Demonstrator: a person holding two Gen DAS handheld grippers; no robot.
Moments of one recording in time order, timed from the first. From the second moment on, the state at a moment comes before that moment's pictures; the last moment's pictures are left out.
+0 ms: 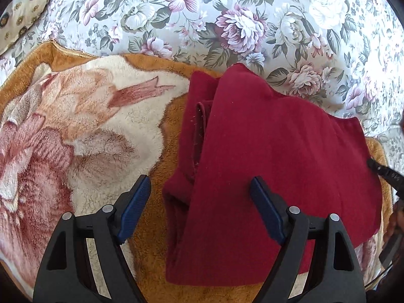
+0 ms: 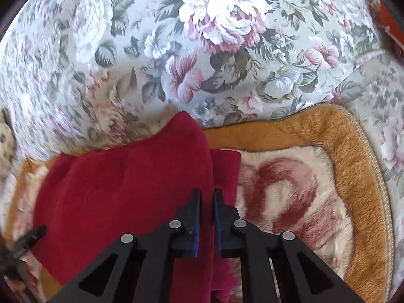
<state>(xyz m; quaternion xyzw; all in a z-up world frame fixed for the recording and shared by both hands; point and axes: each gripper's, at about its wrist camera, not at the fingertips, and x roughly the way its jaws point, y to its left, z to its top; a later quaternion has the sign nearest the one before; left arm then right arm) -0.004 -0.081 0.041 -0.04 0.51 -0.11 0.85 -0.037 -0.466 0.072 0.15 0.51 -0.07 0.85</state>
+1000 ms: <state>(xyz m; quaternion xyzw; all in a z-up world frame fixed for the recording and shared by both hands) -0.018 -0.041 0.025 -0.08 0.53 -0.11 0.84 0.113 -0.189 0.065 0.08 0.55 0.14 0.82</state>
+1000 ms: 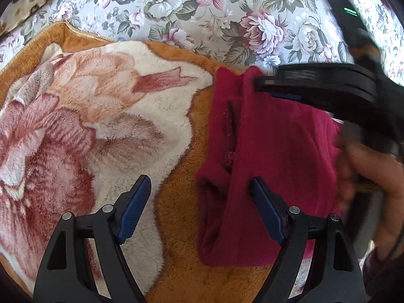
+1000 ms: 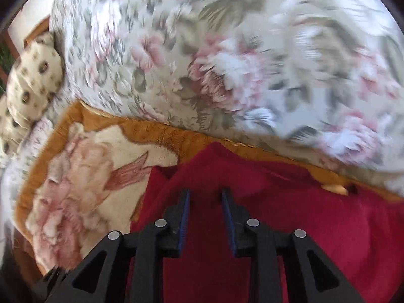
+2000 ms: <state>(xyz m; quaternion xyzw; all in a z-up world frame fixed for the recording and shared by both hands) -0.013 -0.031 0.022 -0.14 0.54 -0.13 0.82 0.117 -0.158 0.058 0.07 0.58 0.20 0.79</state>
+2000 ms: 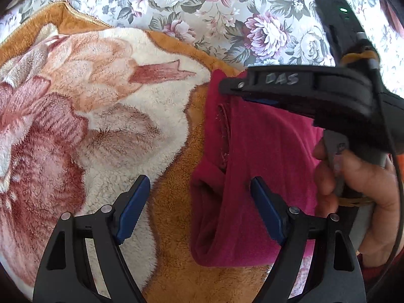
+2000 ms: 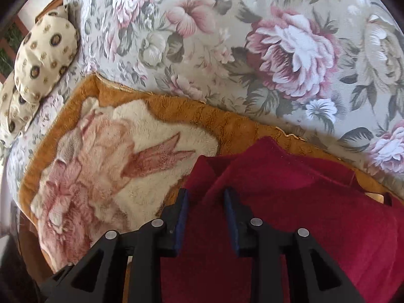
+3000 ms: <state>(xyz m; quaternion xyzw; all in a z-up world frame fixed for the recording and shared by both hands) -0.022 -0.029 0.018 -0.15 0.55 -0.13 0.81 0.111 -0.159 0.065 0.10 0.60 0.17 0.78</state>
